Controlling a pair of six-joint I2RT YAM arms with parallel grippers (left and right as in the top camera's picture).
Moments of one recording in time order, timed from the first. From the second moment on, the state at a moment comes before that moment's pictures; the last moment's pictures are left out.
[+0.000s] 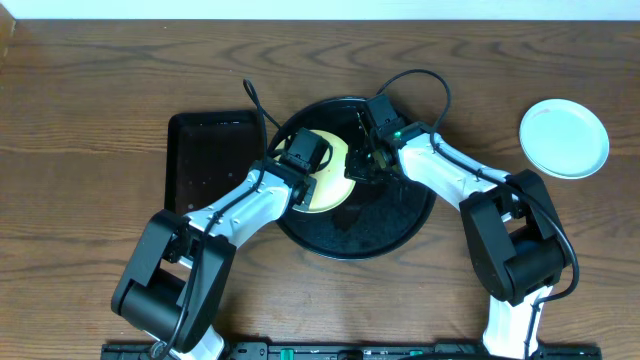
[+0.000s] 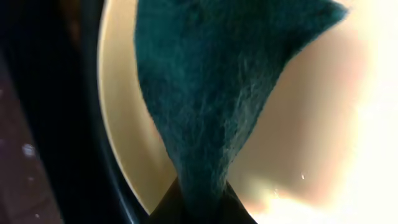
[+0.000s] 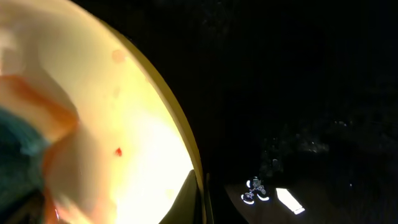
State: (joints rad) left arm -0.49 1.78 0.99 -0.50 -0.28 -0.18; right arm 0.49 2.03 1.32 -0.53 -0.24 0.64
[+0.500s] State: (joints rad) left arm -0.47 1.77 0.98 -0.44 0.06 -0.16; right arm 0.49 2.03 1.32 -0.52 -0.22 0.64
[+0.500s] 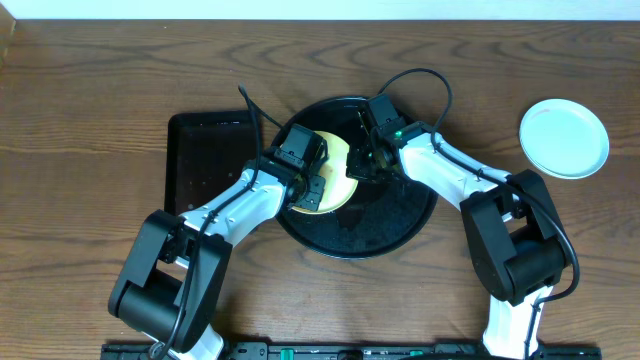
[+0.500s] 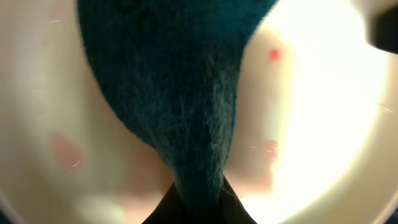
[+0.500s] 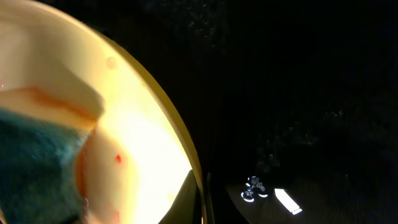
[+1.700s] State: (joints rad) left arm -0.51 1.77 0.99 -0.49 -0.14 -0.15; right arm 0.49 2.04 1.32 -0.52 -0.24 0.64
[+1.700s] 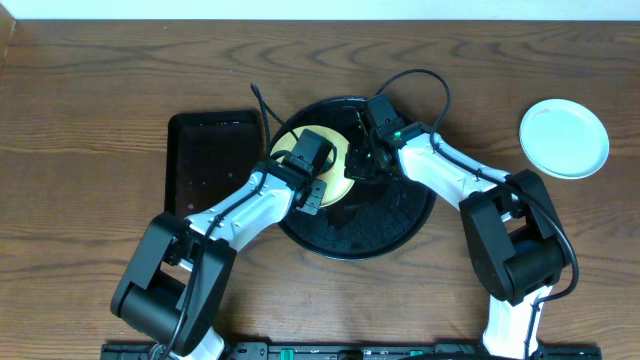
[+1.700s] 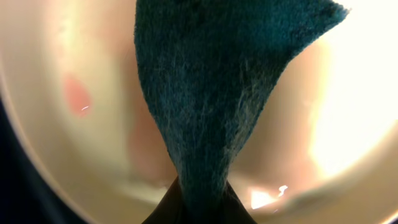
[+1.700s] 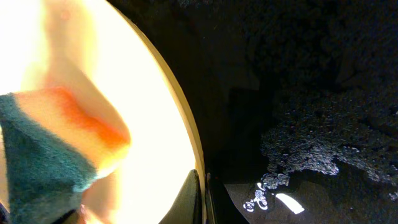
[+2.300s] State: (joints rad) left arm -0.45 1.47 1.11 -0.58 -0.24 -0.21; right arm 0.49 2.04 1.32 -0.53 -0.24 0.64
